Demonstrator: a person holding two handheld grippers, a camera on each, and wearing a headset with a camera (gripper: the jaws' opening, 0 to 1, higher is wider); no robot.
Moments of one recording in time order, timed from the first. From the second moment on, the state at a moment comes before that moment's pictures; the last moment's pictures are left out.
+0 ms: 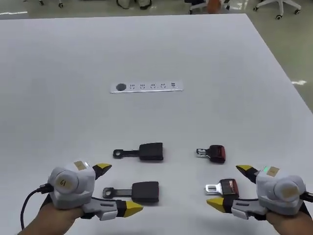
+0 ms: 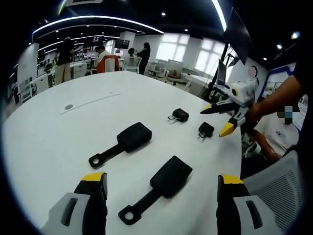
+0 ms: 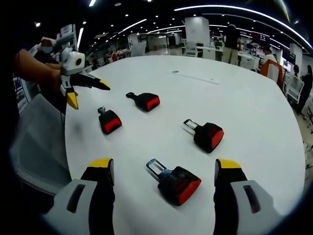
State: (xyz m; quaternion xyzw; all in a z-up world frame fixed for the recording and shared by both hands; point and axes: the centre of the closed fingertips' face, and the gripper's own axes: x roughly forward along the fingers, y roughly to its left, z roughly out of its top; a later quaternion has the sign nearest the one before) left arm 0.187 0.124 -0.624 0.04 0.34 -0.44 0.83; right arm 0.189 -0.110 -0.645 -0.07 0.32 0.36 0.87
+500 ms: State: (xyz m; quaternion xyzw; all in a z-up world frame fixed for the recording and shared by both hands) left arm 0.184 0.100 -0.647 0.09 0.35 -0.50 0.78; right arm 0.190 -0.114 -0.657 -0.09 0.35 0.41 0.84
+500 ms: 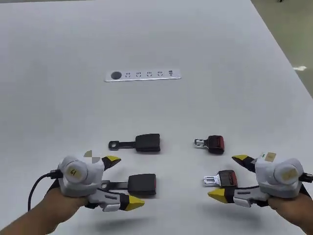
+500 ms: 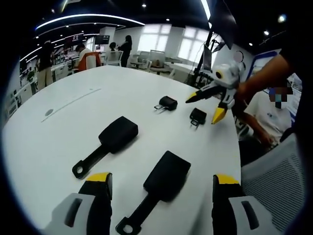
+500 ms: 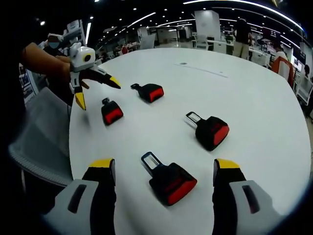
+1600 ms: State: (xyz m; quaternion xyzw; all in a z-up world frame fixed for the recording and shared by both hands) left arm 0.178 0.089 -0.683 0.23 0.33 -0.60 0.69; right arm 0.176 -0.132 -0.688 -0.19 0.38 0.54 0.73
